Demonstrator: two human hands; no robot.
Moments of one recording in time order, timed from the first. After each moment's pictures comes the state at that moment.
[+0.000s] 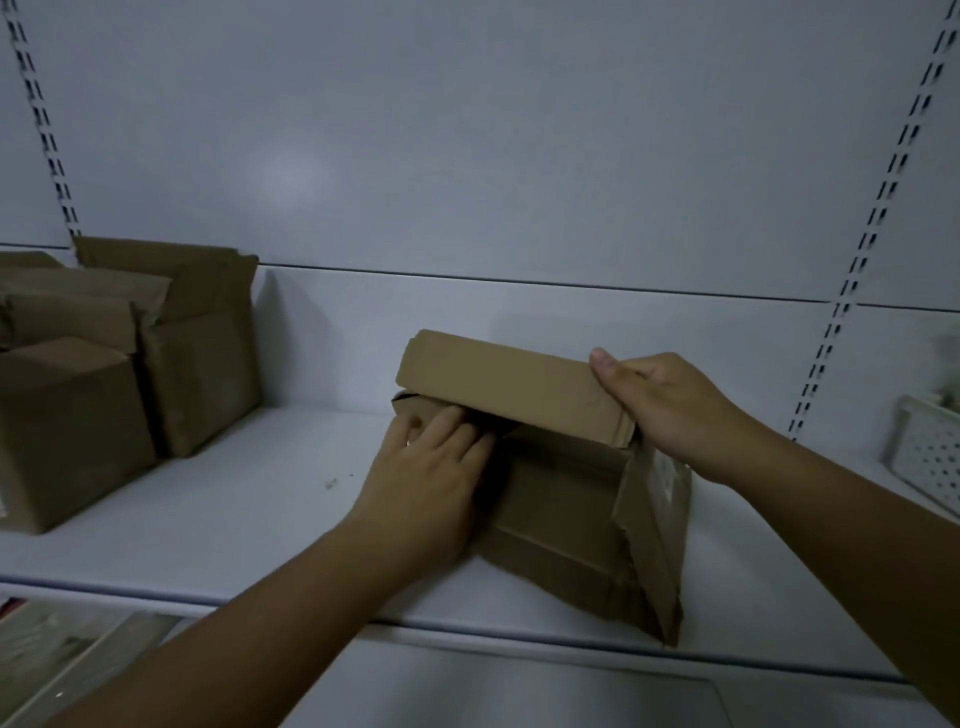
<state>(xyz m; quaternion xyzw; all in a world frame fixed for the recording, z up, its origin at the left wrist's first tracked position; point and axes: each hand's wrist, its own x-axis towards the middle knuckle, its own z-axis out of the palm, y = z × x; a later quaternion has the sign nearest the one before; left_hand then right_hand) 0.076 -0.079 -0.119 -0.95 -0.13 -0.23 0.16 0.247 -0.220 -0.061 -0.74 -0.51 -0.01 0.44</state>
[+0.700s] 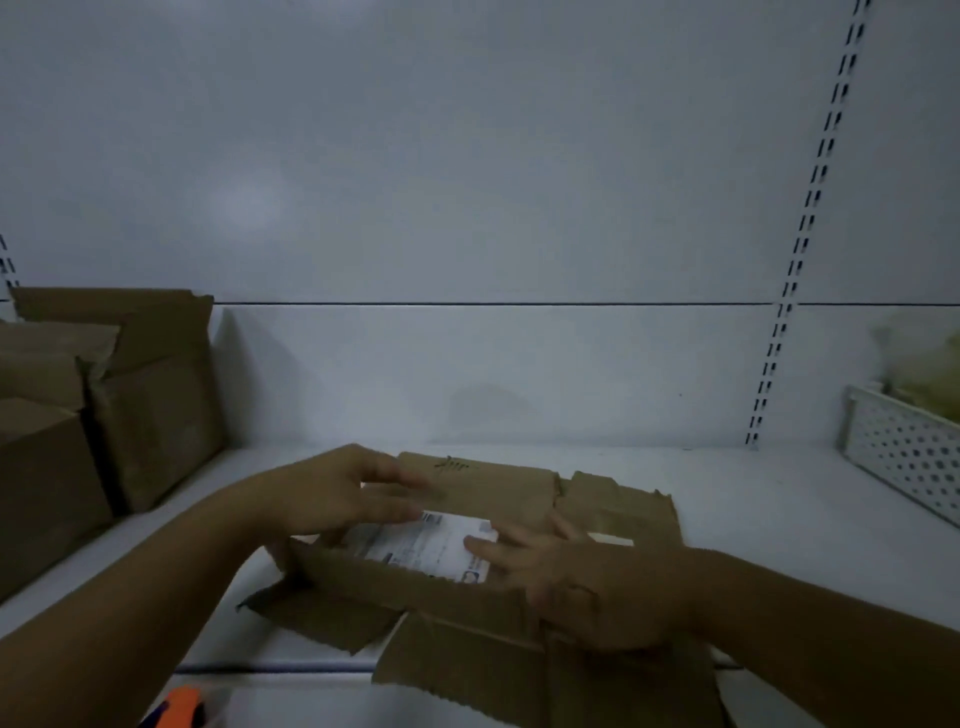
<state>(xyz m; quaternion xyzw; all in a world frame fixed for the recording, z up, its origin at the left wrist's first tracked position) 0.067 -0.012 -0.082 -0.96 -0.10 0.02 -0.26 0.215 -0.226 -0.131 -0.70 -0.70 0.13 -0.02</state>
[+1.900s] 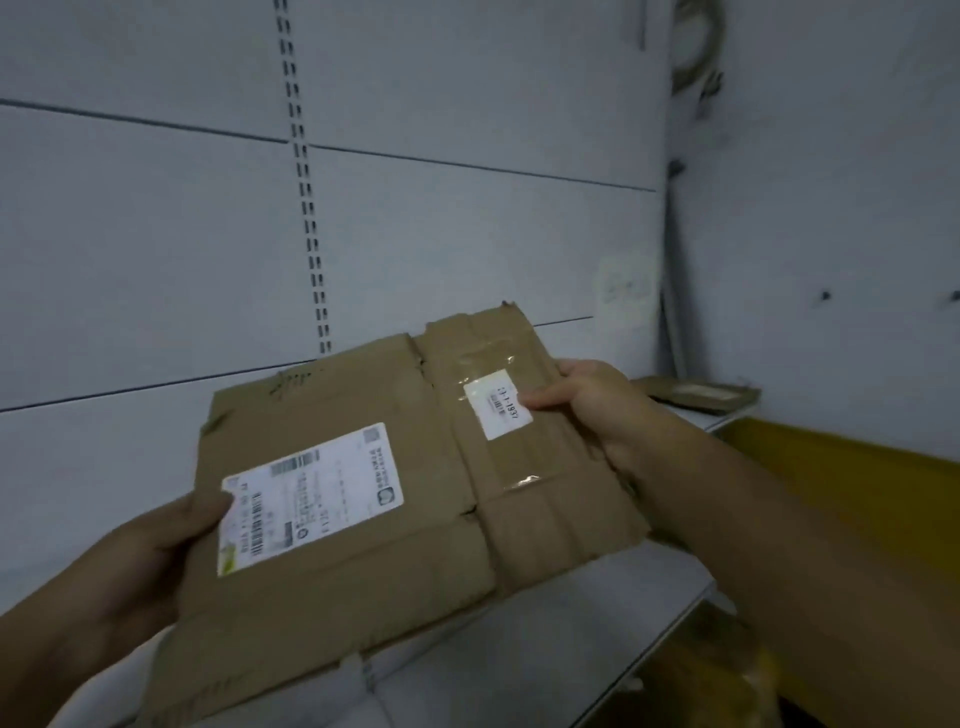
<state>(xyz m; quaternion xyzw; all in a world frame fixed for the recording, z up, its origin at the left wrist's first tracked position) 0.183 -0.241 -0.084 -0.63 -0.03 0.04 -0.77 0.265 -0.611 -0.009 -0.70 -0.14 0.01 0.70</state>
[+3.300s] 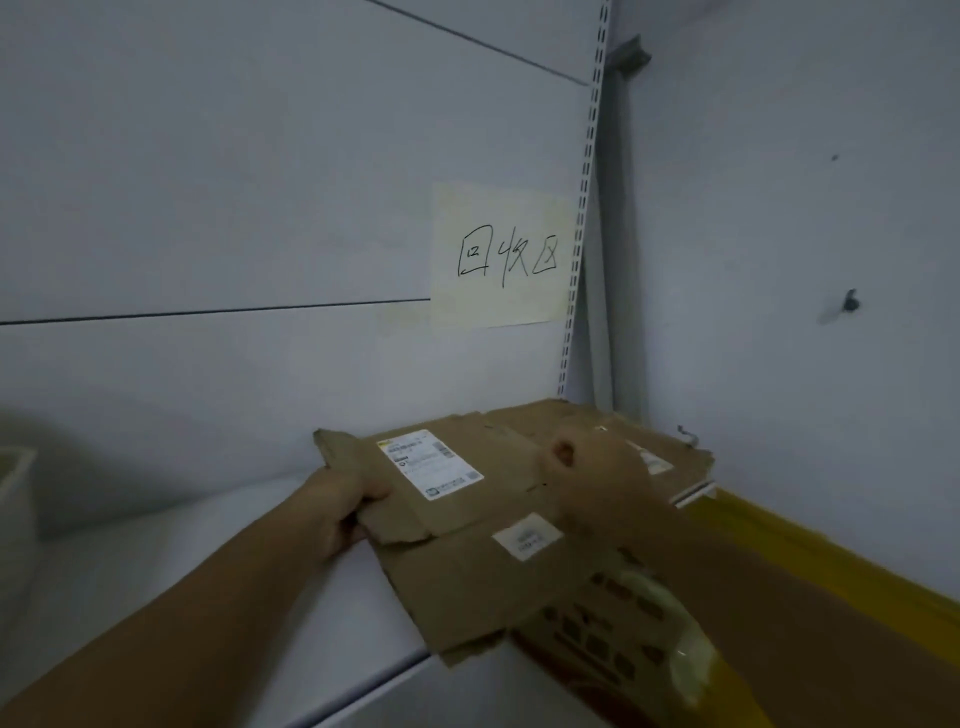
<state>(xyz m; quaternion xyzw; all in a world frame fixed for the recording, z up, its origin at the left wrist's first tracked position) 0.694 -0.703 -0.147 -0.60 -0.15 0.02 -0.78 0.703 -0.958 -0.123 -0.97 -0.09 -0.14 0.20</state>
